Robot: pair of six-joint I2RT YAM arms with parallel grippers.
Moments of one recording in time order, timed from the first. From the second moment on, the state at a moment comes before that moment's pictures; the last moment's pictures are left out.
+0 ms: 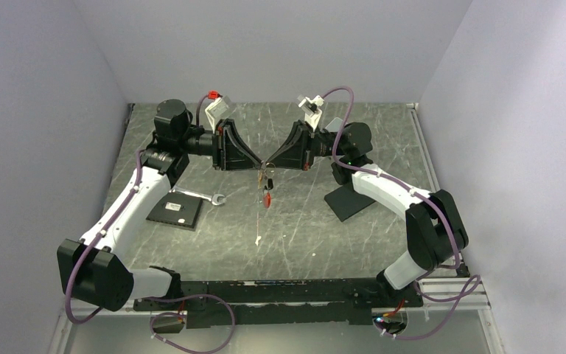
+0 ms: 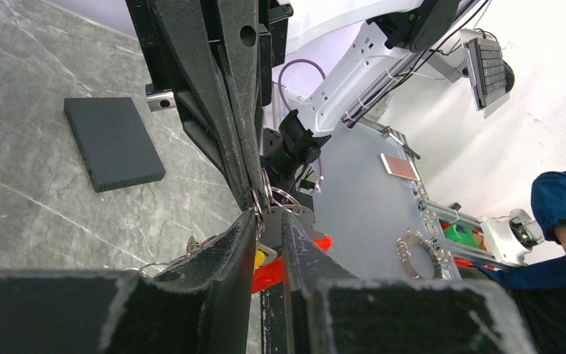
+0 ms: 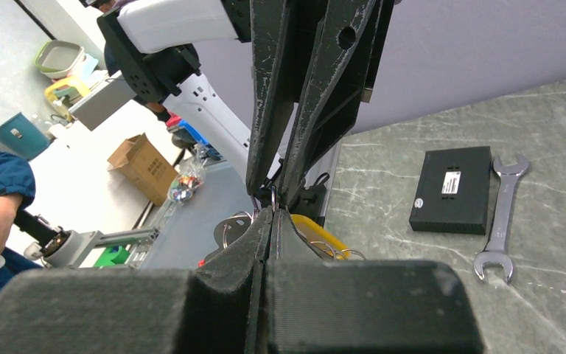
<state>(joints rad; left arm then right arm) -0.31 1.29 1.17 0.04 1.36 -0.43 0.51 1.57 1.05 1.07 -1.21 1.00</state>
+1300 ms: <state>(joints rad) -0.33 1.34 1.24 -0.45 0.90 -0.48 0.39 1.57 1.14 0.26 -1.03 0.40</state>
